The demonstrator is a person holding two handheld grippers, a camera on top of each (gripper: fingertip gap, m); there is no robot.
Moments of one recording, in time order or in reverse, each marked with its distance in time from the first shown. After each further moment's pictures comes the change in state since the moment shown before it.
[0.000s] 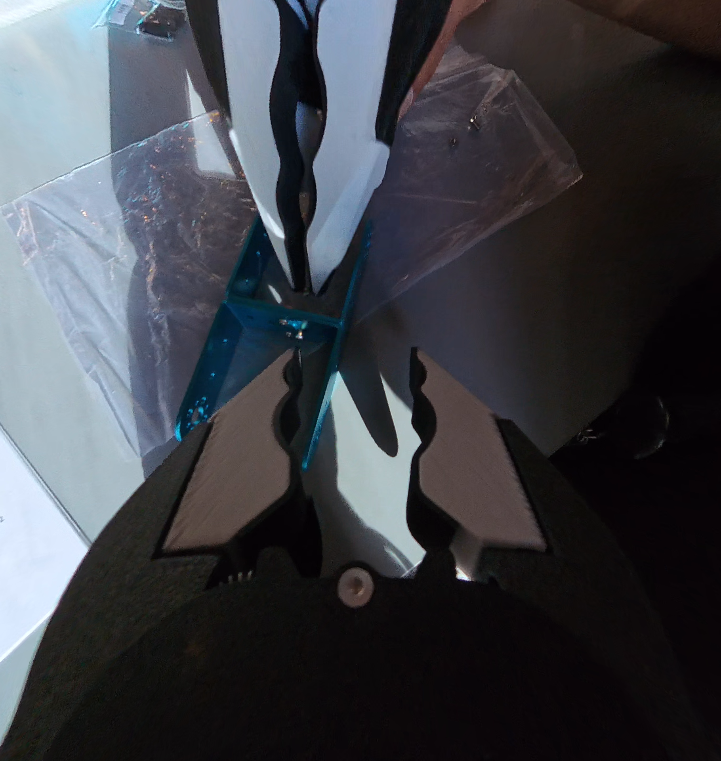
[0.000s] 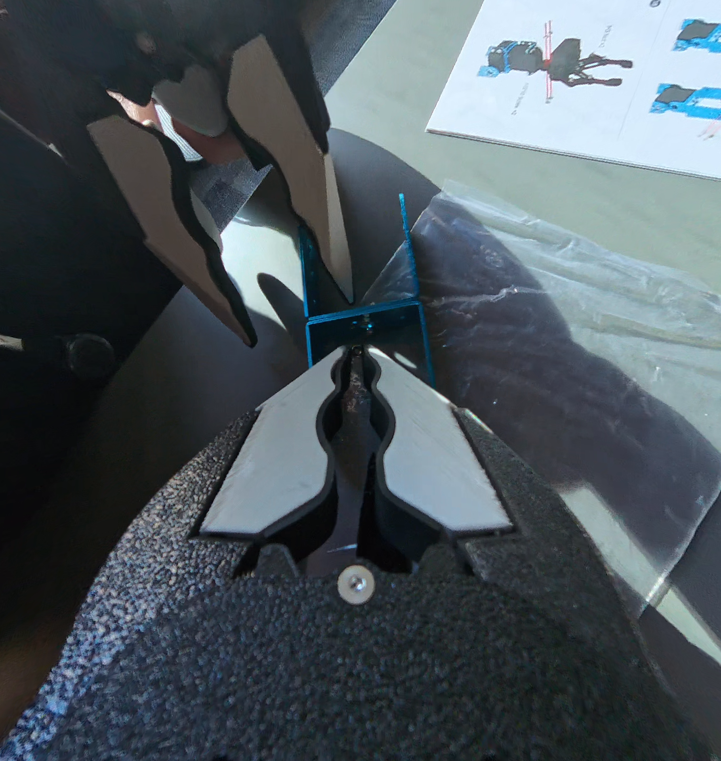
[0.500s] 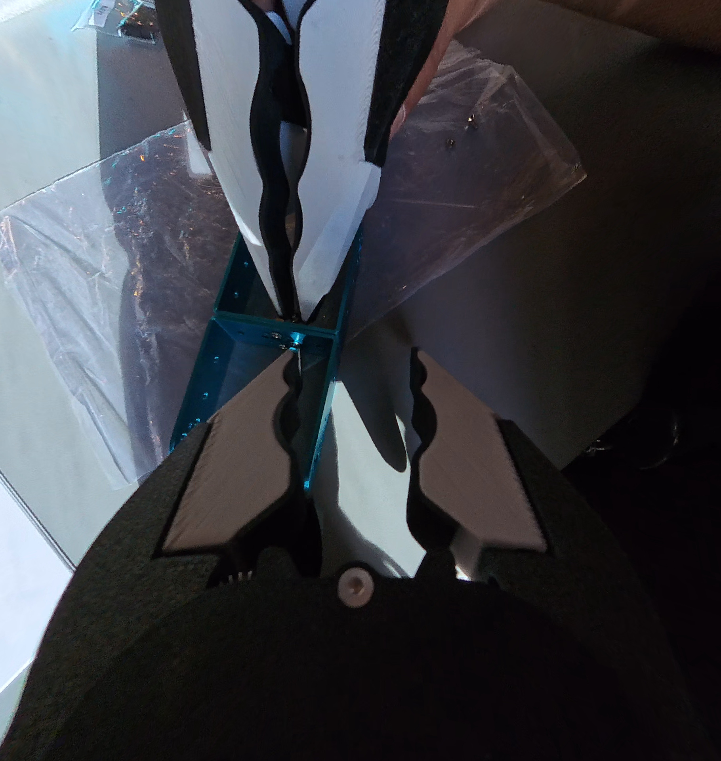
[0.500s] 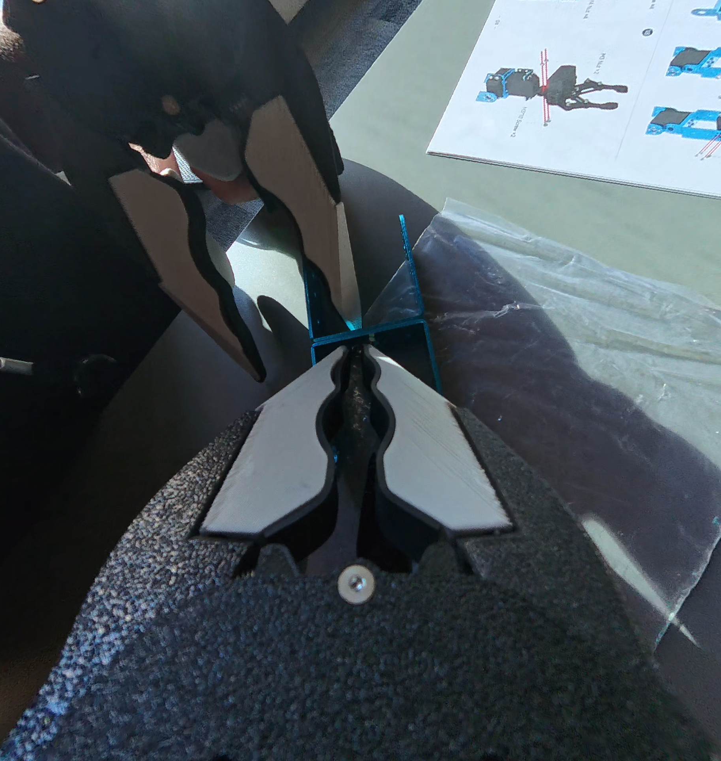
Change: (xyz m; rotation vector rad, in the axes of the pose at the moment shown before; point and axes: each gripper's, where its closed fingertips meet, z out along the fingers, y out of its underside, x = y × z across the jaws) left arm 0.001 -0.003 0.010 -0.010 0.011 0.018; right arm -0.001 -0.007 0.004 0.044 -0.008 0.008
